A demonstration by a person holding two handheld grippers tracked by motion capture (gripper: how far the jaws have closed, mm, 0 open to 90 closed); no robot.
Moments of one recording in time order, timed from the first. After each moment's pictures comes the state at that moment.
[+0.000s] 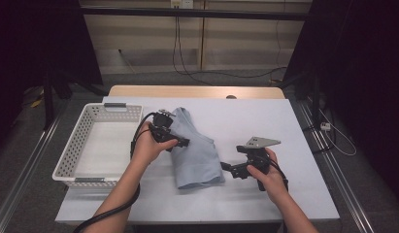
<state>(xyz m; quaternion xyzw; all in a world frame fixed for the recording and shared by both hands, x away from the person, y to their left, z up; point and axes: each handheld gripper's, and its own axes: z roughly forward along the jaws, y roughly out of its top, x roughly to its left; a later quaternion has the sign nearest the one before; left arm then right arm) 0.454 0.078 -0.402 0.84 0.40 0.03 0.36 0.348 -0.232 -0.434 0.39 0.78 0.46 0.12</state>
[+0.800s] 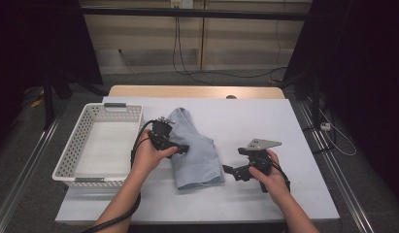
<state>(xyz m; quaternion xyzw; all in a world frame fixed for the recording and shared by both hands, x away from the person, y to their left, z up) 0.440 0.078 -0.423 0.84 0.41 0.04 0.35 0.344 -0.239 -0.439 0.38 0.80 0.45 0.12</state>
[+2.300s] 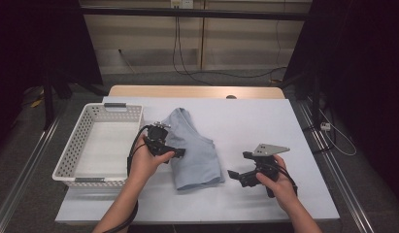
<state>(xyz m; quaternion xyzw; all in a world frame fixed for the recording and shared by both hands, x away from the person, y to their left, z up) 0.422 0.087 -0.423 0.83 0.45 0.05 0.33 0.327 -0.252 -0.437 0.37 0.80 0.46 0.12</state>
